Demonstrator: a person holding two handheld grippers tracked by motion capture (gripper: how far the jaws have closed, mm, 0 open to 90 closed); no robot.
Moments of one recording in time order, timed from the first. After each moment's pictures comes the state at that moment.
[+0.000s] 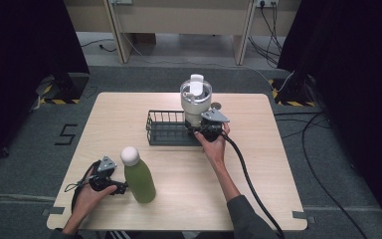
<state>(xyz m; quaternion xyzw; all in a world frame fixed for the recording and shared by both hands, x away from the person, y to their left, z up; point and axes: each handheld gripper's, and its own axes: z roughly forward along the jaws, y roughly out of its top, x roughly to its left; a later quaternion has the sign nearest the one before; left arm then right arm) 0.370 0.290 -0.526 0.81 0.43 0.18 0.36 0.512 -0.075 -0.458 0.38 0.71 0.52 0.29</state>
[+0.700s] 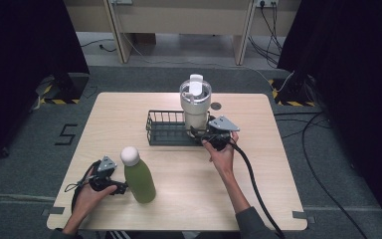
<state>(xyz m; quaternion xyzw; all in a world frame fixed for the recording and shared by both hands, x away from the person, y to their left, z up) 0.370 0.290 -0.526 0.81 0.43 0.18 0.36 0.475 -0.098 -0.448 0.36 0.71 0.53 0.28</state>
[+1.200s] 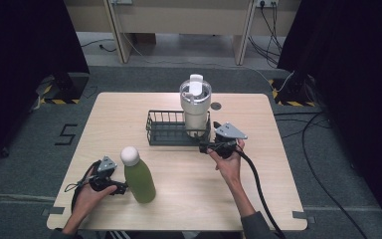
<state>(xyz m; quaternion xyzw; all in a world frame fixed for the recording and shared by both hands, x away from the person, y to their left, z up) 0.370 0.290 -0.526 0.81 0.43 0.17 0.36 0.446 -0.115 -0.445 0.35 0.72 0.54 0.27</state>
